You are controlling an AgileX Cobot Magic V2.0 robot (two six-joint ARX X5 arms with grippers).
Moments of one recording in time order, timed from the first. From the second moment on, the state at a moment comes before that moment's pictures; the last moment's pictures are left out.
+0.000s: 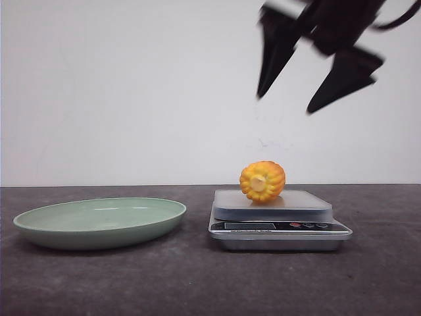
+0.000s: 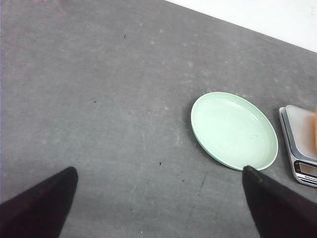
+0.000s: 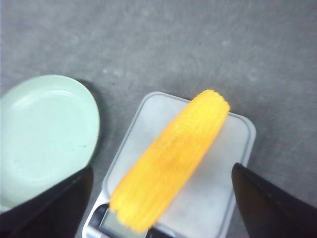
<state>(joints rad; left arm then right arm) -0.32 0.18 1.11 -1.42 -0.25 -0.43 0.49 1.45 1.14 -0.45 -0.09 0.26</state>
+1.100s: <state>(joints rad) -0.32 0.18 1.11 -1.42 -0.25 -0.38 0.56 1.70 1.20 -0.47 0.00 0.42</state>
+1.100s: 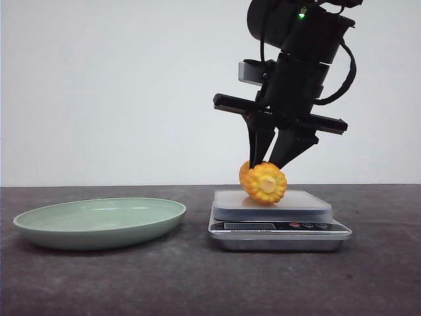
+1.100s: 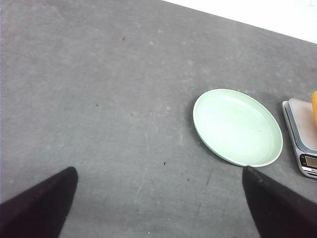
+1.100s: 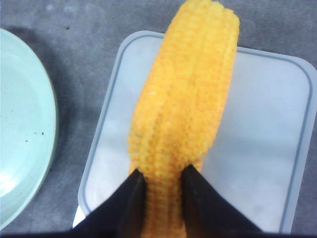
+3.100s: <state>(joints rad) -0.32 0.18 1.11 -1.42 -0.25 -0.37 0.91 2.06 1.59 -0.41 0.02 0.53</state>
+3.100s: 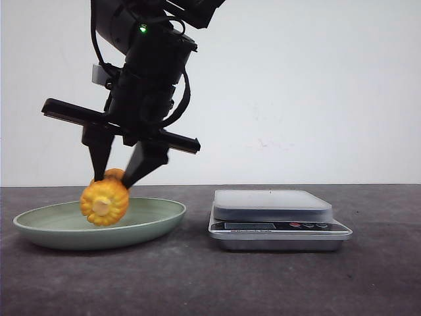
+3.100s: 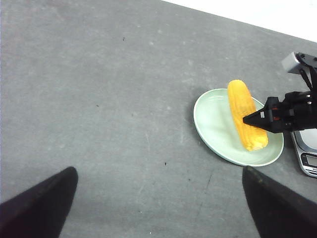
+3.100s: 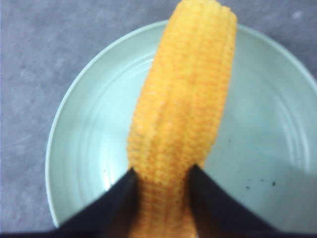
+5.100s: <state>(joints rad) -0.32 0.18 0.92 -1.09 -0.15 -0.37 0.43 0.18 0.91 -1.00 0.10 0.26</state>
